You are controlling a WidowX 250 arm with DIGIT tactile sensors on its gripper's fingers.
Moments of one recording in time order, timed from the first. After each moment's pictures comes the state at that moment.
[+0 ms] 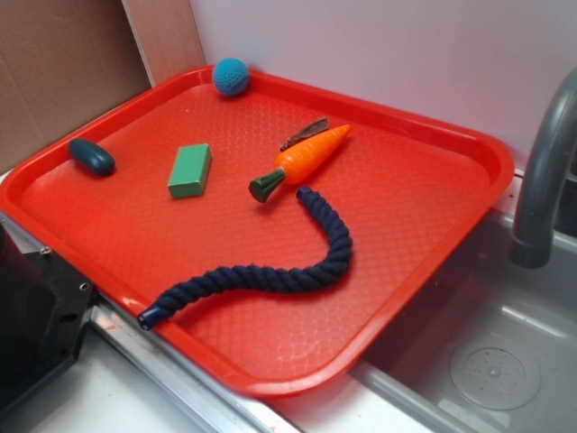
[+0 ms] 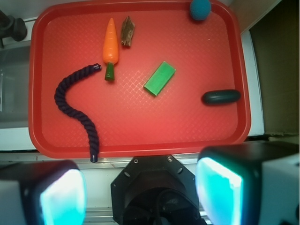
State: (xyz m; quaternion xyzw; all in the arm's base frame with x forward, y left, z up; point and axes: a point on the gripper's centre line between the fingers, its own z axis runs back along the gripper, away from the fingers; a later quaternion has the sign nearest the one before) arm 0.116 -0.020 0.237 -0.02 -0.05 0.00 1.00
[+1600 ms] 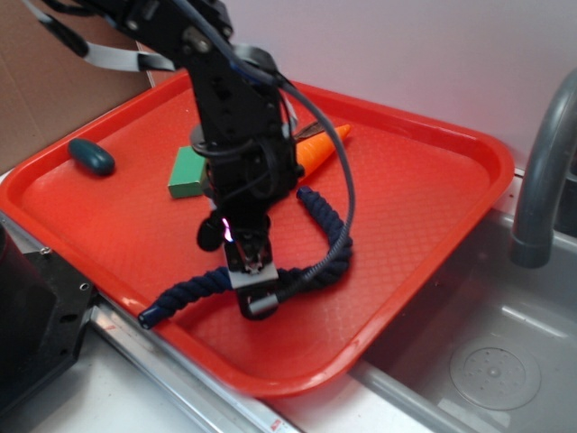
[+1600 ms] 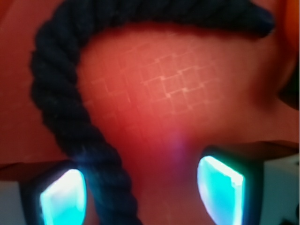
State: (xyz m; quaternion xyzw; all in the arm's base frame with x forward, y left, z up) arm 0.164 -0.123 0.018 0.01 0.03 -0.27 0.96
